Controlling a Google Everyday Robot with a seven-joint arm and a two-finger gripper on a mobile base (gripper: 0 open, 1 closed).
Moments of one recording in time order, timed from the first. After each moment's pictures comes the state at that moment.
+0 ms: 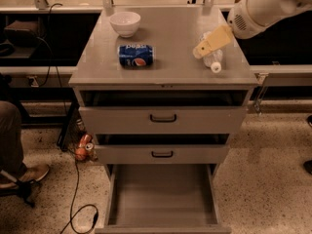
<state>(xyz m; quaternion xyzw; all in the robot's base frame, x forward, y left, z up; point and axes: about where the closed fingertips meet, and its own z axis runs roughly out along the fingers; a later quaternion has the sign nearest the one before) 0.662 -0.182 0.954 -0.33 0.87 0.03 0.36</state>
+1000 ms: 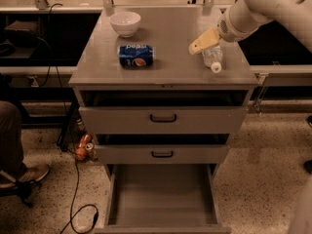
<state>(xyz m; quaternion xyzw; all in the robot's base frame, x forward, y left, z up) 0.733 -0.201 0.908 -0.19 0.92 0.01 0.35</state>
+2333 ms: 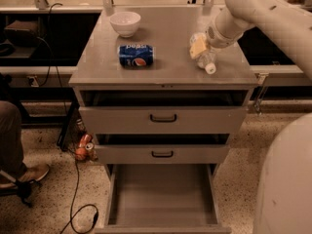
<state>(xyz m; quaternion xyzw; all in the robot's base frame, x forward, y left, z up) 0.759 -0.176 0.865 -0.17 0.93 0.04 0.31</state>
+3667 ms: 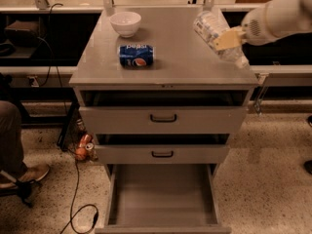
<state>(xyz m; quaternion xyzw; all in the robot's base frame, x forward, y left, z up) 0.671 -0.206 0.946 -0.25 0.87 0.10 0.41</state>
